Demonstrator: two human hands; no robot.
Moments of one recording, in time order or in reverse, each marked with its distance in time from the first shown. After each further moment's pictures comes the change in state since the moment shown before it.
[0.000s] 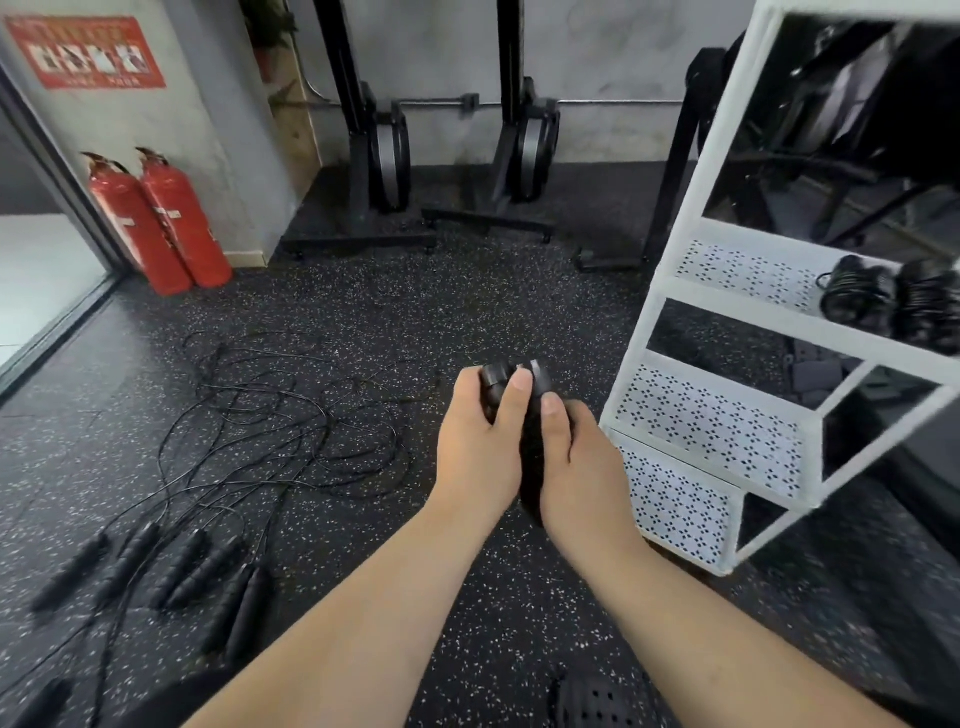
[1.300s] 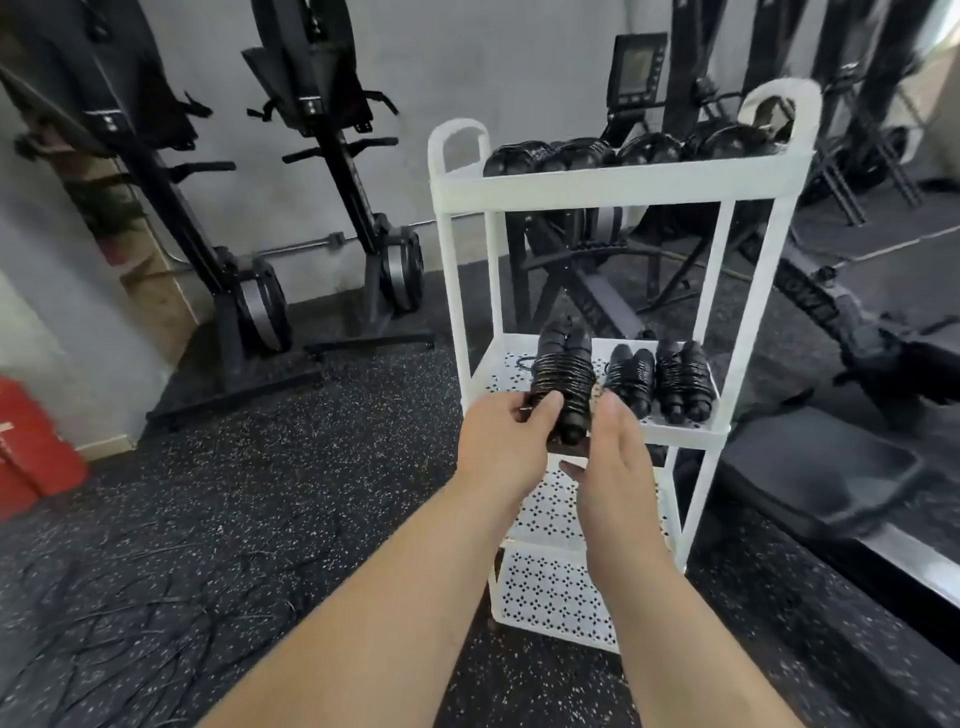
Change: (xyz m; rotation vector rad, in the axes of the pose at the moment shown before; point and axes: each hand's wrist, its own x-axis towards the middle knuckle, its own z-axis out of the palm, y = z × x) left_hand 0.050 0.121 0.208 0.105 -0.365 0.095; right_hand 0.085 0.023 -0.181 0.676 0.467 0.131
